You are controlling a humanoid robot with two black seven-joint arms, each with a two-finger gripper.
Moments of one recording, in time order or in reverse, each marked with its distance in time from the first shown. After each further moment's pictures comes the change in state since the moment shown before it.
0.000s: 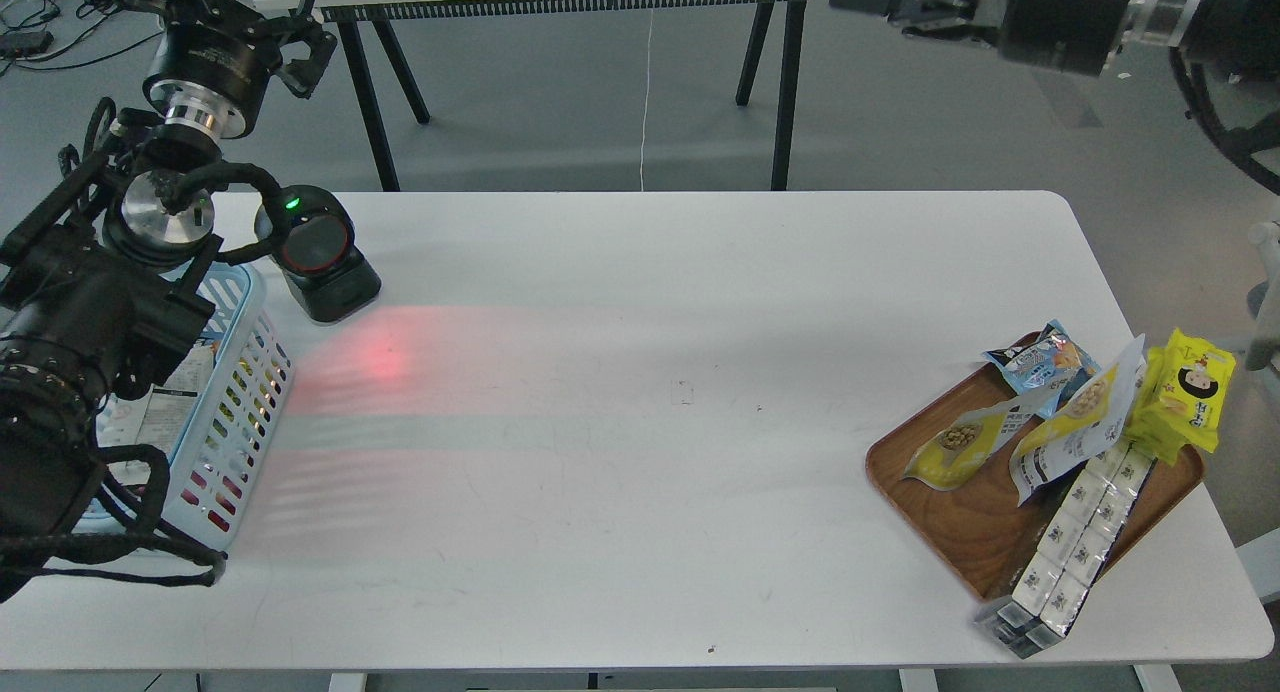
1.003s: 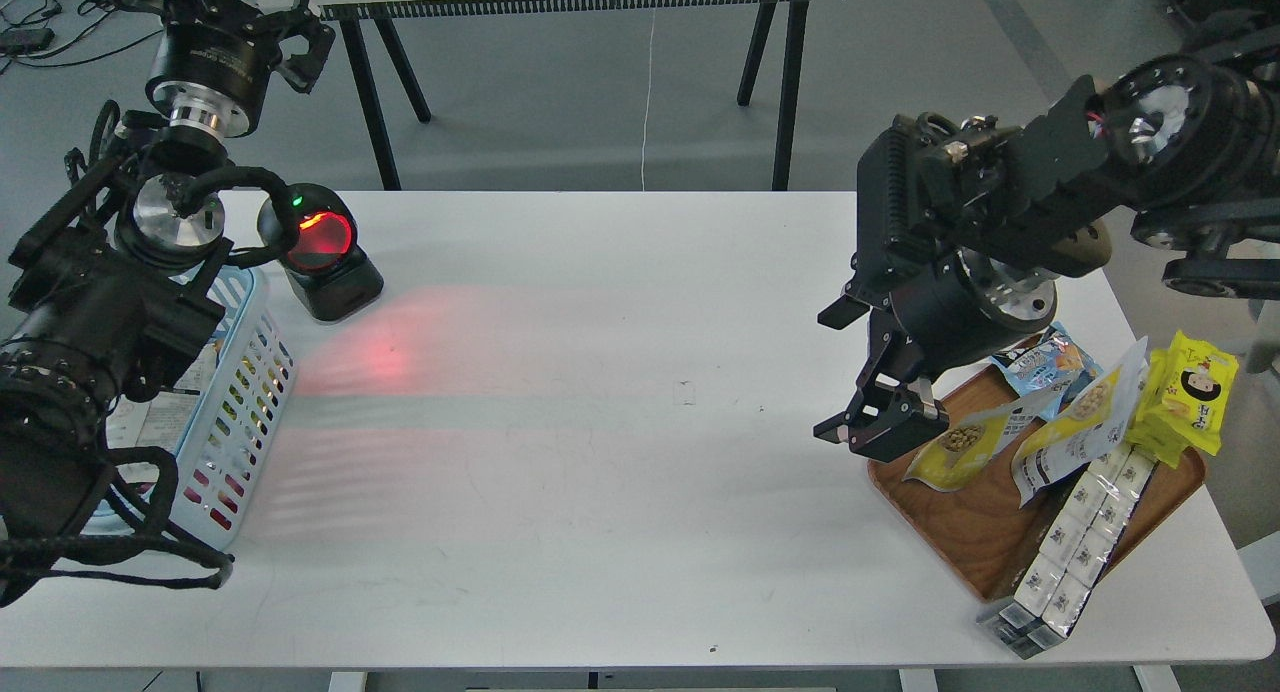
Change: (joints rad) left arm 0.001 -0.013 0.002 0.001 0.002 0.000 -0.052; right arm 0.383 0.327 -0.576 0.335 -0.969 -0.114 0.000
